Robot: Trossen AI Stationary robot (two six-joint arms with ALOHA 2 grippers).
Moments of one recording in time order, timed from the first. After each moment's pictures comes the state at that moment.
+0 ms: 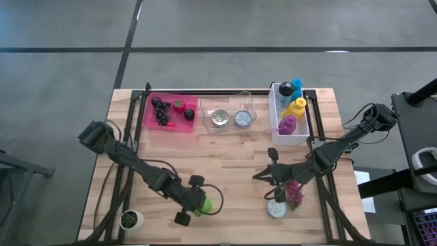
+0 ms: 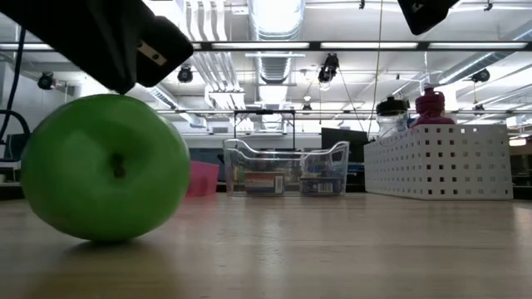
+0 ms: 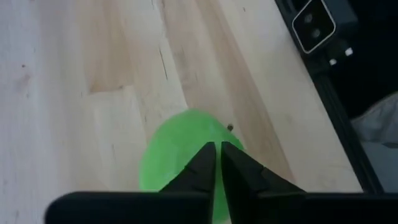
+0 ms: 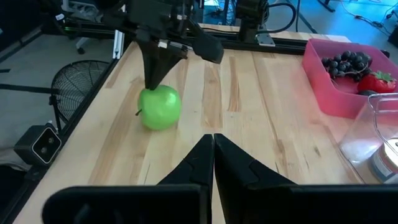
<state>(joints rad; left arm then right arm) -0.55 1.69 1.07 -0.32 -0.05 -0.26 0.58 1.16 0.71 0.00 0.47 0.21</state>
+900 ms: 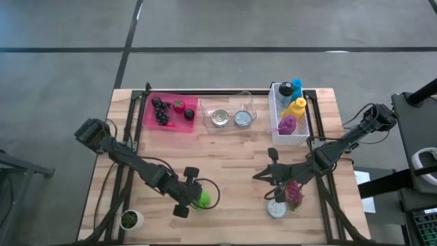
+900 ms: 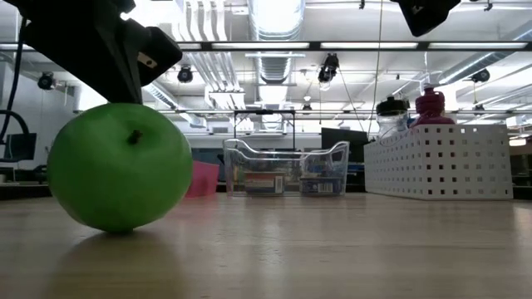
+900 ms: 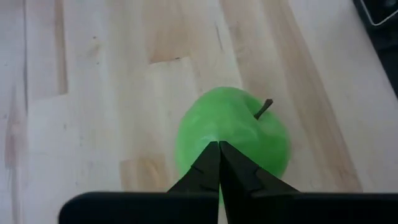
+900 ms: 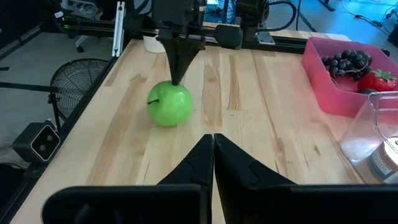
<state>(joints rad) -0.54 1.63 1.02 -0.43 -0.18 -0.27 0.58 1.16 0.71 0.01 0.47 0.21</state>
